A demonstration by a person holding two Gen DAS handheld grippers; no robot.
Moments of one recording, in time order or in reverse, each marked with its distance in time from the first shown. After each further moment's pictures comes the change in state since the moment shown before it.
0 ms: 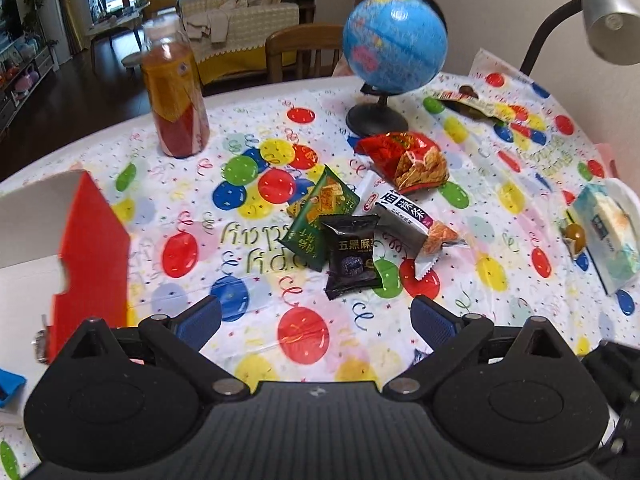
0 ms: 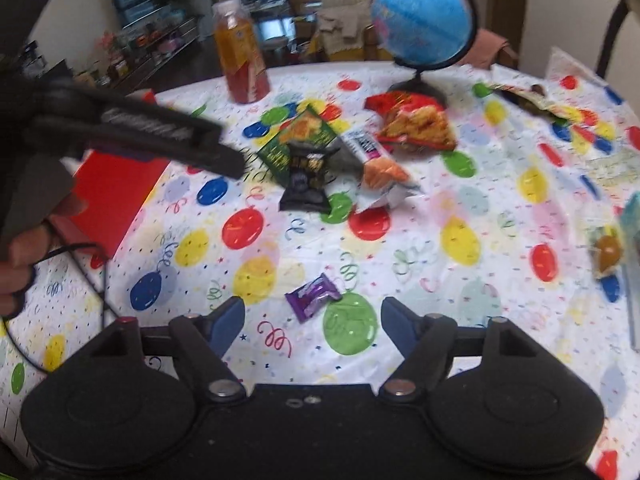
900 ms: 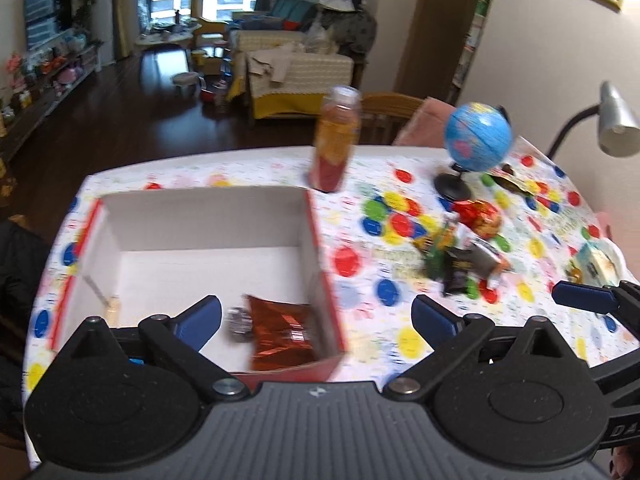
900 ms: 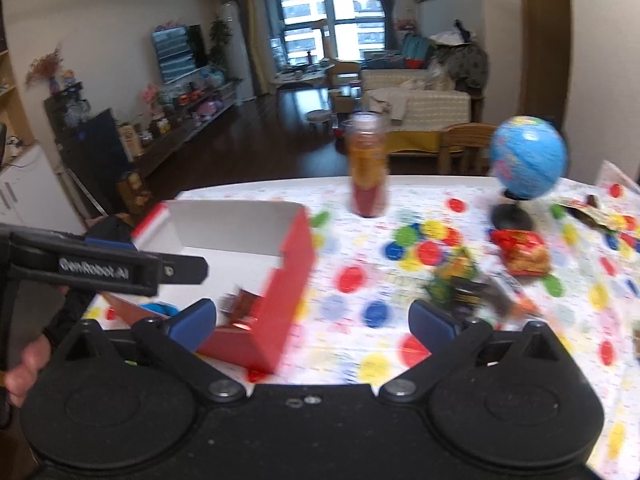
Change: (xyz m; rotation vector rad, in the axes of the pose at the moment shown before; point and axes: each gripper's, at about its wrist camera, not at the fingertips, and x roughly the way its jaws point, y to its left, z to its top) left arm -0.152 0.178 -0.045 -0.121 -0.145 -0.011; right arm -0.066 0.171 0.064 -0.030 -0.233 0.016
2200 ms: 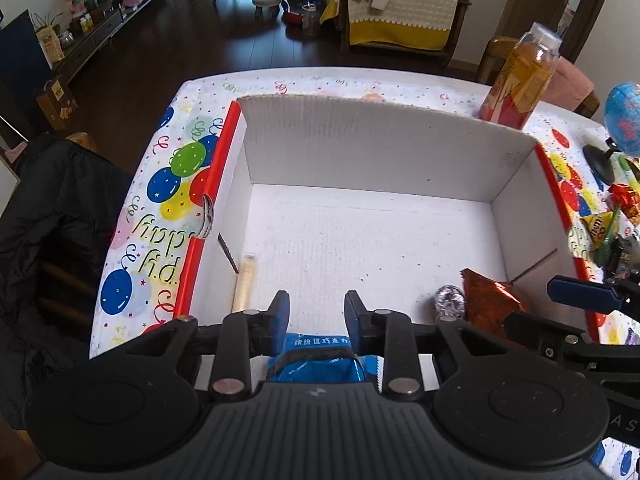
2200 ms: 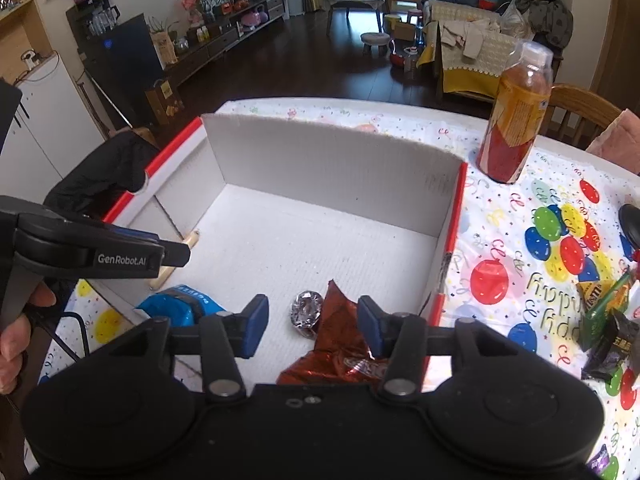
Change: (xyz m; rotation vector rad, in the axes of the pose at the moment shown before) left arm 0.080 0.171 -0.002 -0.132 0.220 0.210; right arm 0.163 0.121 0.026 -0.130 0.255 0.106
